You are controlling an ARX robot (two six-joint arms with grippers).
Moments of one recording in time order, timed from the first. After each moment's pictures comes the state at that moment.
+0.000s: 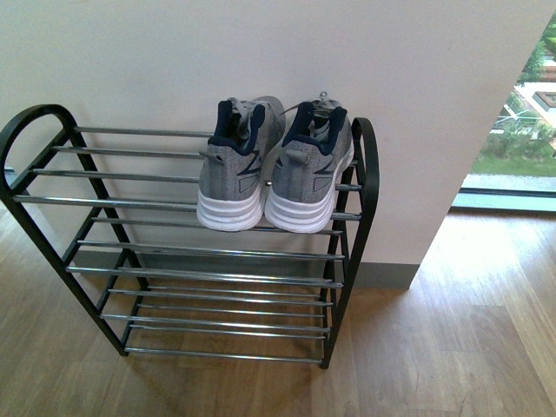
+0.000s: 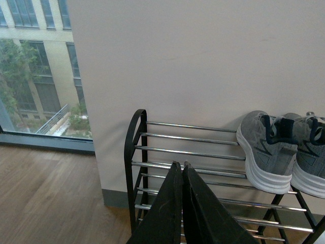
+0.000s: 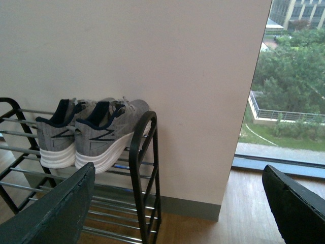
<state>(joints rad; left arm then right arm) 0.00 0.02 0.01 0.00 0.00 -0.01 0.00 0.00 0.02 0.00 0.00 0.00</state>
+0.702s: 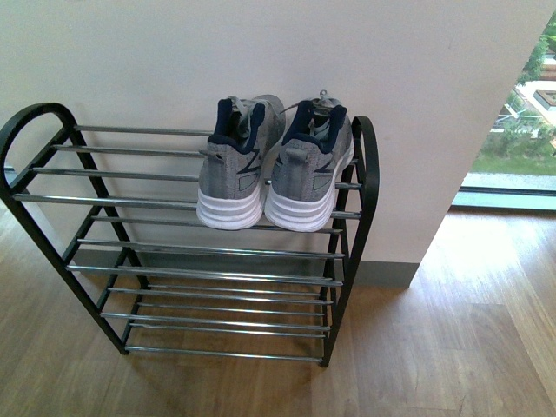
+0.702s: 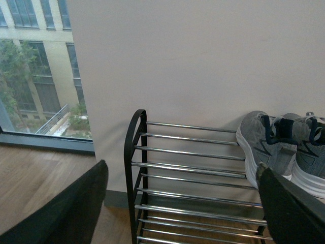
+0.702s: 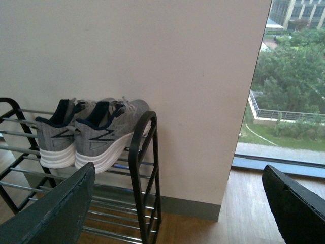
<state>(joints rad) 0.00 0.02 0.01 0.00 0.00 -0.01 0.00 0.00 0.02 0.00 0.00 0.00</state>
